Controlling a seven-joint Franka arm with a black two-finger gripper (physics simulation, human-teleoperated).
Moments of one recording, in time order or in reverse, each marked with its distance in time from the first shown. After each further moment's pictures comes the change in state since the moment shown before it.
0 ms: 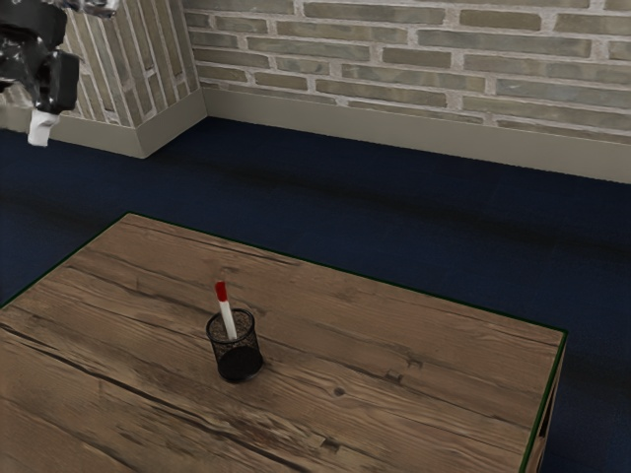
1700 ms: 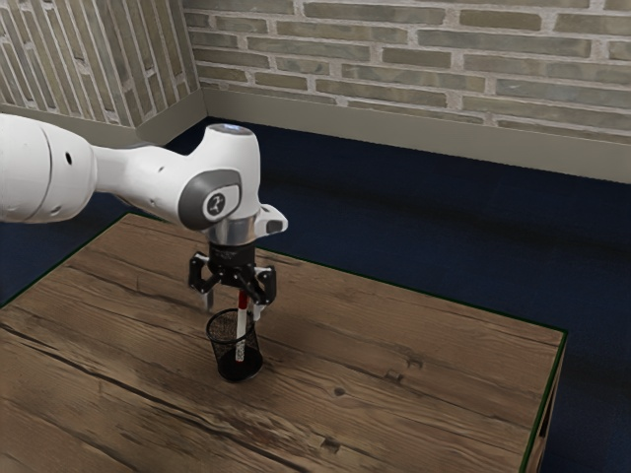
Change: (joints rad) arm 0.194 0.167 -0.327 -0.839 -0.044 1.416 -0.371
